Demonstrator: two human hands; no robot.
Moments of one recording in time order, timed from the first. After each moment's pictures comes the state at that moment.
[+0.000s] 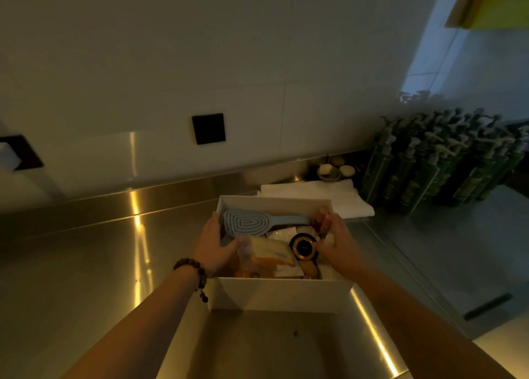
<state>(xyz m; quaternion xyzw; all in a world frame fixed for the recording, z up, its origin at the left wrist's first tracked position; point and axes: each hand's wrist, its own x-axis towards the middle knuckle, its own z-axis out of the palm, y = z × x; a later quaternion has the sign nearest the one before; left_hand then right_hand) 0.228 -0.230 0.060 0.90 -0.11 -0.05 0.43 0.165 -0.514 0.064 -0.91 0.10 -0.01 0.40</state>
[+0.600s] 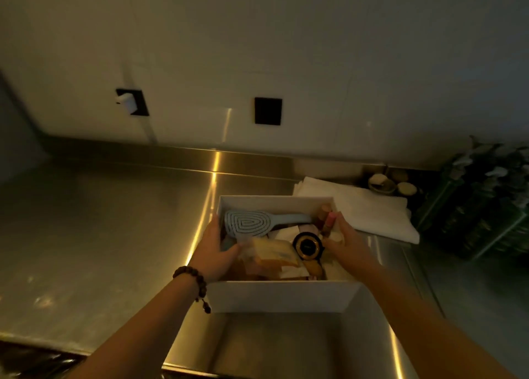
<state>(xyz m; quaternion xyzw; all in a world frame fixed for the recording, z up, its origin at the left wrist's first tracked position) 0.092 -0.272 0.062 0.84 0.06 0.09 0.52 0.180 -0.554 0.055 -0.88 -0.07 0.07 0.47</state>
